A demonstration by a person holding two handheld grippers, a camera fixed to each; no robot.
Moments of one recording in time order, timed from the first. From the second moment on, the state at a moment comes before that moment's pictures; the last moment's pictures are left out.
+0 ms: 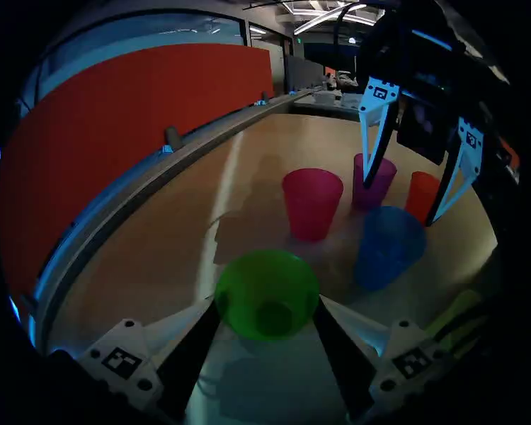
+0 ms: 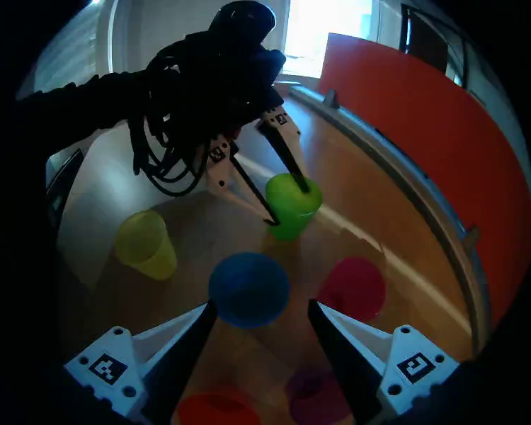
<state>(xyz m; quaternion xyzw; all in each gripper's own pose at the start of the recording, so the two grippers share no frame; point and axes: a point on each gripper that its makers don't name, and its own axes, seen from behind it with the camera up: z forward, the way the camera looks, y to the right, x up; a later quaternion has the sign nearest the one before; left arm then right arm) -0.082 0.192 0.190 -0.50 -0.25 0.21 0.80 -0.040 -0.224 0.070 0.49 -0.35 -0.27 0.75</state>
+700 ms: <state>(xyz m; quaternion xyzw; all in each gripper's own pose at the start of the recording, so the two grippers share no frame) -0.059 0.176 0.190 -0.49 -0.23 0.20 0.82 -0.044 -0.233 0.068 0.50 -0.37 -0.28 0.73</state>
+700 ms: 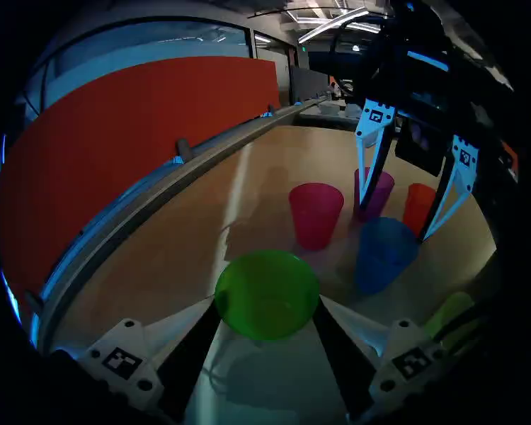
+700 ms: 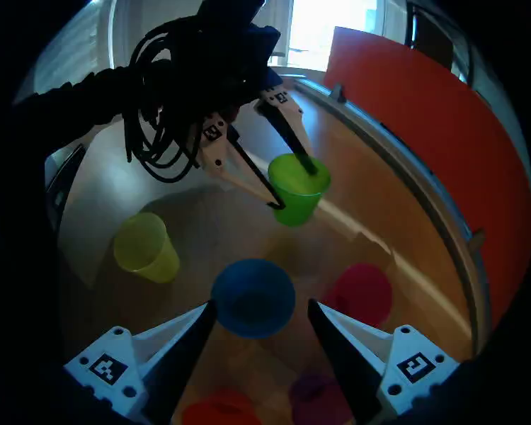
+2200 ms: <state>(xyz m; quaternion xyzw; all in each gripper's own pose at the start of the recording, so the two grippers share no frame) -0.053 0.172 0.187 -0.49 -0.21 0.21 0.82 -0.075 -0.242 0.065 0.50 -0.40 -0.30 0.71</state>
